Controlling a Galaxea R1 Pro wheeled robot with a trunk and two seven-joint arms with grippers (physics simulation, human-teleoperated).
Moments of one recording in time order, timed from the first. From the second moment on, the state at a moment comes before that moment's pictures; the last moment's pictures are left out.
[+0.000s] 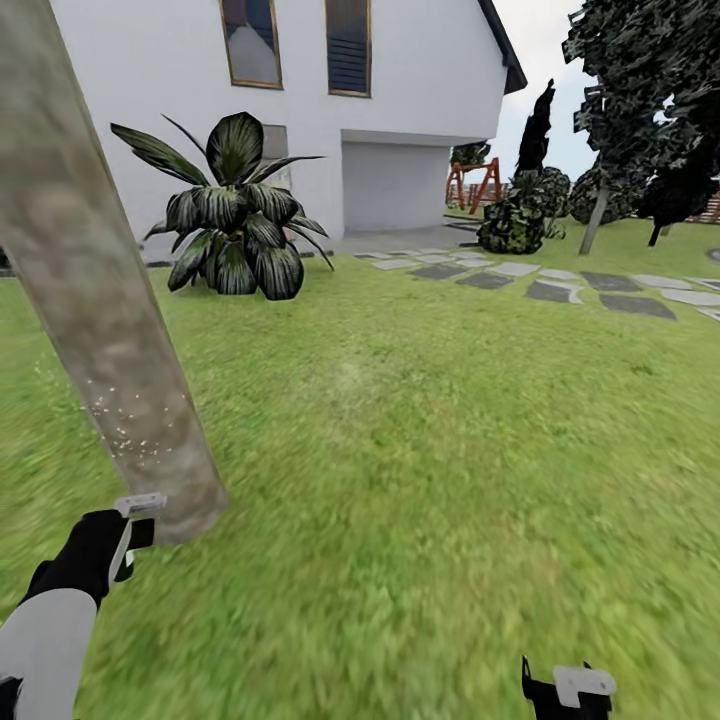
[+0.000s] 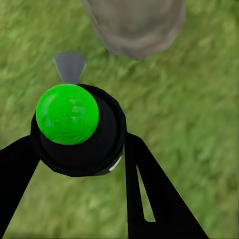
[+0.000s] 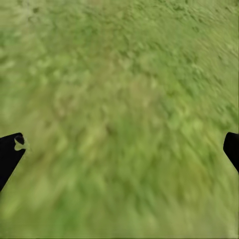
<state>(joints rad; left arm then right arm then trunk) -0.75 0.20 0.45 -0.64 -0.34 0.62 -0.01 -0.35 -0.02 -0.80 -0.23 0.84 -0.65 -0.23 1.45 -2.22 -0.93</state>
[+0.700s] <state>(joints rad) -0.75 0.20 0.45 -0.64 -0.34 0.62 0.03 -0.35 -0.02 -0.80 -0.23 0.84 -0.65 -0.23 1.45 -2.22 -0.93</state>
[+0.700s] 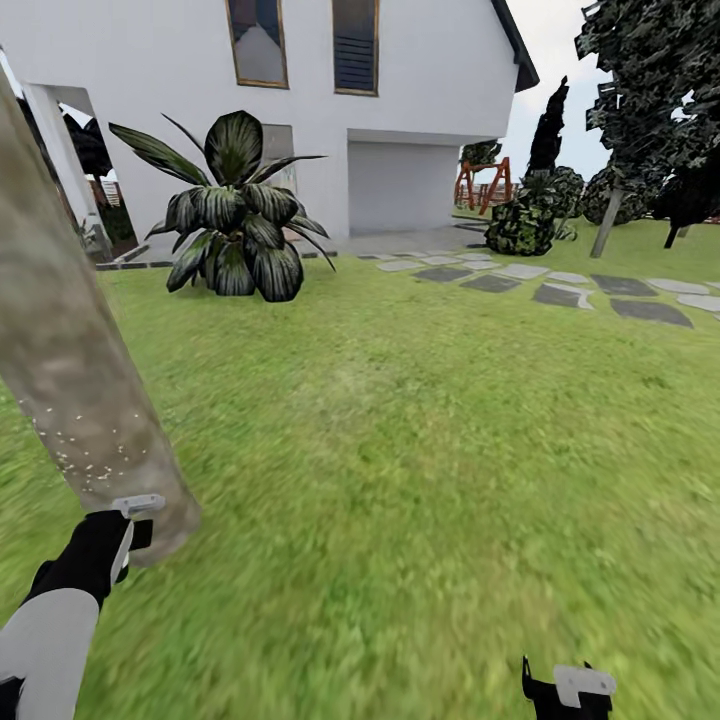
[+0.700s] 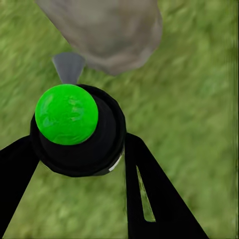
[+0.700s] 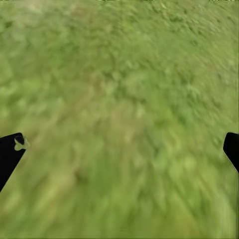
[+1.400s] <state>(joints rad) -0.75 0.19 0.45 -0.64 -0.34 0.62 0.03 -0.35 -0.02 -0.80 -0.23 0.84 -0.65 -0.23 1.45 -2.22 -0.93</state>
